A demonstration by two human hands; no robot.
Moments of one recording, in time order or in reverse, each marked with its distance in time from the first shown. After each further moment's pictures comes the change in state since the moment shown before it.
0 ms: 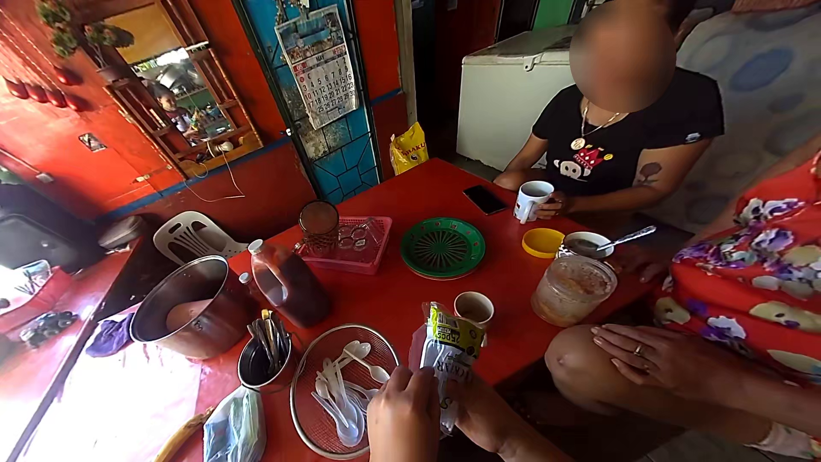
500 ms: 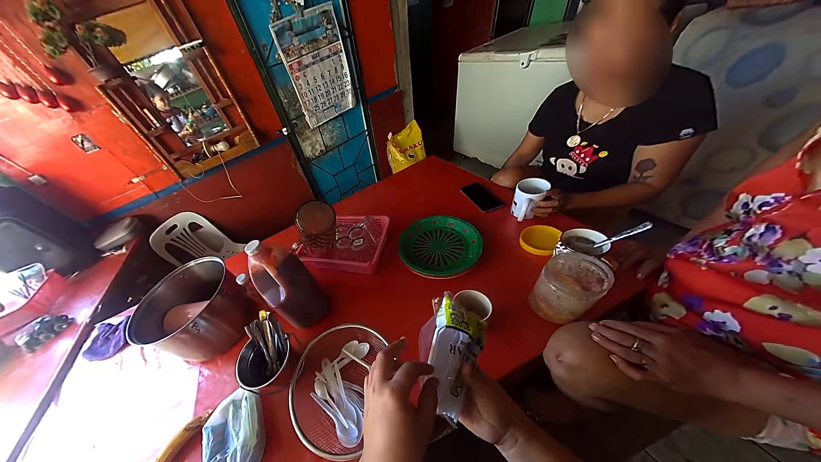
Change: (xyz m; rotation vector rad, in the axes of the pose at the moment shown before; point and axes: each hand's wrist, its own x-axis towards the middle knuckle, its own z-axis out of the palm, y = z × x) left_hand 0.006 -0.016 -0.003 -0.298 -0.141 -0.108; right_hand 0.007 -0.002 -0.015 0.240 -0.101 -0.014
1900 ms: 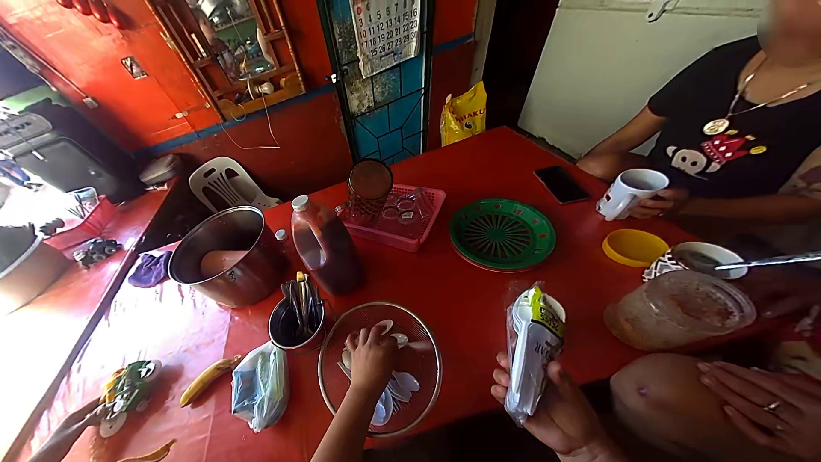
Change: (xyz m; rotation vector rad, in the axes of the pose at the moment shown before) left_hand -0.004 -0.189 0.023 0.490 -0.278 -0.308; right_hand 0.017 -0.017 -0.014 0.010 -0.104 0.082
